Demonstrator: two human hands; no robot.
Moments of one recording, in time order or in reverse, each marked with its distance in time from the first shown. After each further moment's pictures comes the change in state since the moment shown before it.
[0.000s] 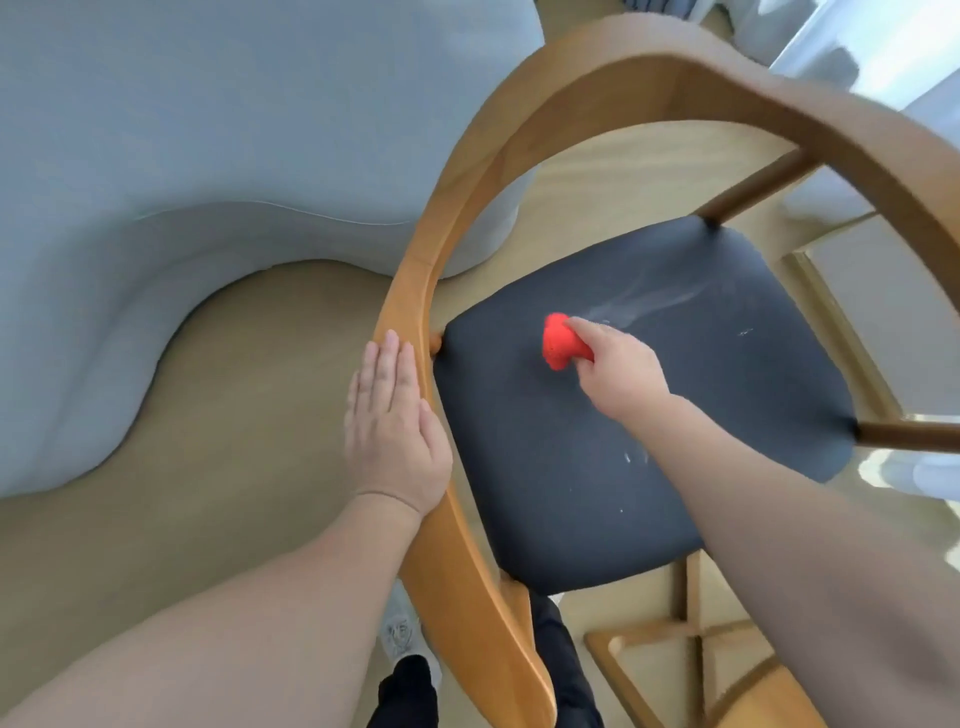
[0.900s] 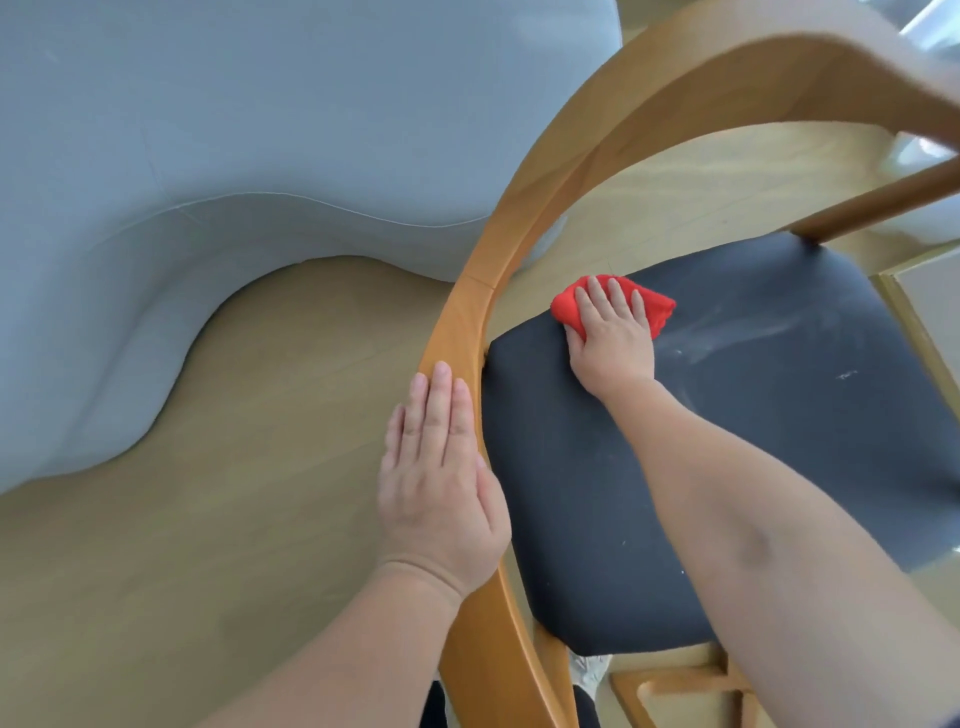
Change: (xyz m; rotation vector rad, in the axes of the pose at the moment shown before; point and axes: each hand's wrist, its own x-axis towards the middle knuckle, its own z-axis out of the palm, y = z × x) left_hand -0.001 -0.005 0.004 0.051 -0.016 0.083; right_hand 0.113 -0.007 0.085 -0.302 0.060 -0.081
